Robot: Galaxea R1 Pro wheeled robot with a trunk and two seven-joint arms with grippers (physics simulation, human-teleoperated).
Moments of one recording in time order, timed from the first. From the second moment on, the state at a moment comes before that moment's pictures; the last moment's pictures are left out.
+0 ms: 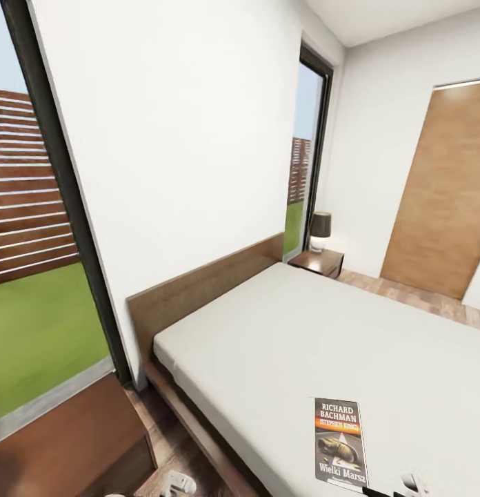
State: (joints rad) left arm -0.51 0.03 -0.25 -0.02 0.17 -0.01 -0.77; right arm -0.34 -0.37 -0.25 -0.22 -0.17 0.17 1.12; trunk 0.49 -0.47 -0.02
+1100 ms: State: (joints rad) left arm -0.51 0.03 -0.25 -0.02 0.17 -0.01 -0.77; right arm -0.34 -0.37 -0.25 -0.22 -0.17 0.17 1.12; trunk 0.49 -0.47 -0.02
